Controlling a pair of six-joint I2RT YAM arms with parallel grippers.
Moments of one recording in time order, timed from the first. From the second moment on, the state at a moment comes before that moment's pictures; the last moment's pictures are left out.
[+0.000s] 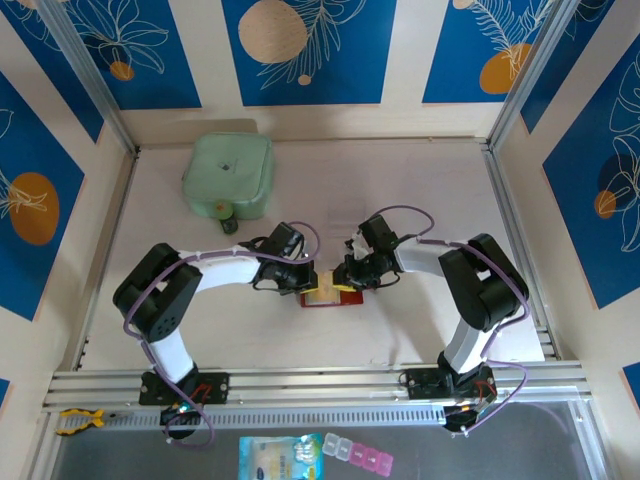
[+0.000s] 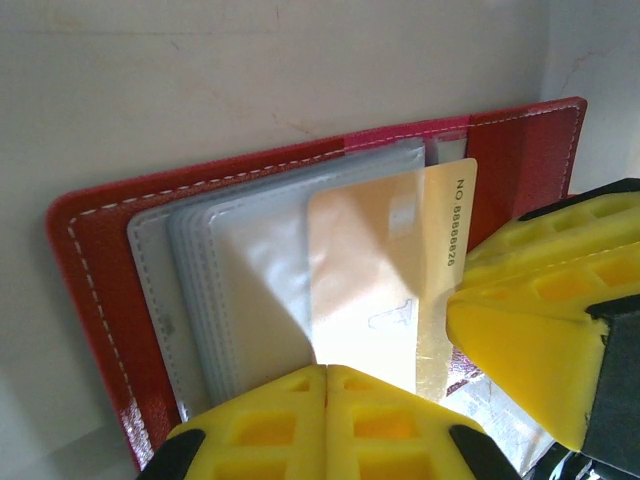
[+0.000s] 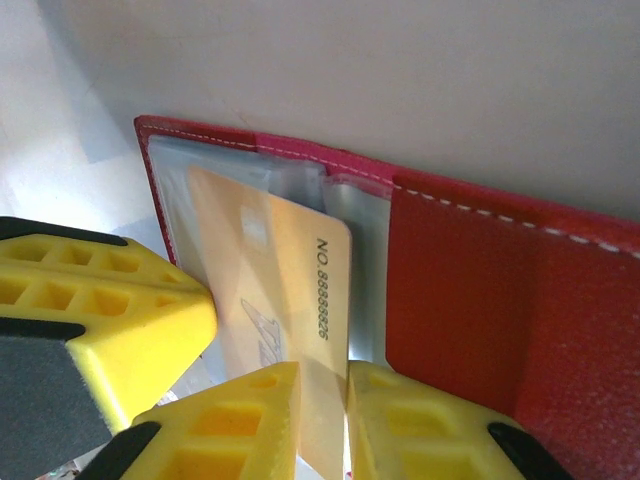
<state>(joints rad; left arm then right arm) -0.71 1.74 0.91 -0.23 0.44 -0.81 0.50 1.72 0.82 -0.27 -0.67 0.64</state>
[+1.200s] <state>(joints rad) -0.71 1.74 0.91 -0.24 0.42 -0.81 0.40 1.59 0.81 -0.42 -0.66 0.50</state>
